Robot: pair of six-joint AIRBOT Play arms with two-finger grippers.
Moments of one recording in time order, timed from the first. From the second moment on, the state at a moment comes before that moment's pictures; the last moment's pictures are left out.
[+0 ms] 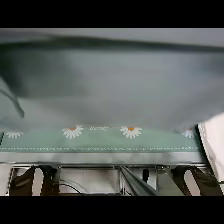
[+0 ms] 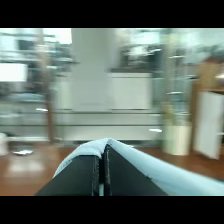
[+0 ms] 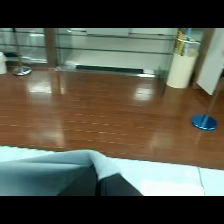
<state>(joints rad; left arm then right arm) 0.46 -0.40 1.55 0.99 -0.96 -1.33 -0.29 -0.57 1.76 -1.19 1.36 1.44</state>
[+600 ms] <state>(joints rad) 0.27 -0.57 1.26 1.31 -1.08 -1.48 -0.29 -0.68 1.39 -1.15 1.43 1.44</state>
